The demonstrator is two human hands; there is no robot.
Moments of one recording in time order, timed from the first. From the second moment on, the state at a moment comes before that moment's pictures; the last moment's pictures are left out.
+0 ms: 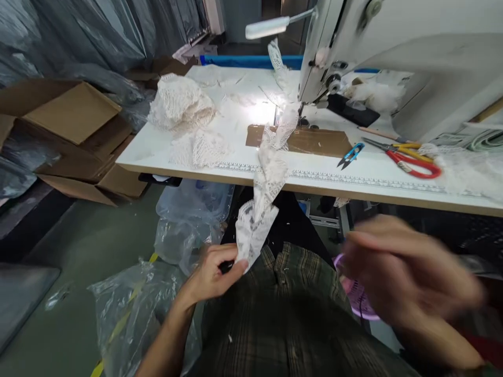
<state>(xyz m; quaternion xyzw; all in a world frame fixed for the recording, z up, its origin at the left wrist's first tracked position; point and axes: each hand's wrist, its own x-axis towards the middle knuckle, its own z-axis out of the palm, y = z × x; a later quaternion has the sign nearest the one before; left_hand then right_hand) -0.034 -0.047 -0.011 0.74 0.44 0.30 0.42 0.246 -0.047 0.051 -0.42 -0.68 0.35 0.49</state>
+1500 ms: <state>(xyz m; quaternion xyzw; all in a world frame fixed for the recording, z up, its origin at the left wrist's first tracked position) -0.005 -0.030 -0.076 0.38 0.55 0.34 0.67 0.318 0.095 0.025 -0.57 -0.78 -0.06 0.27</state>
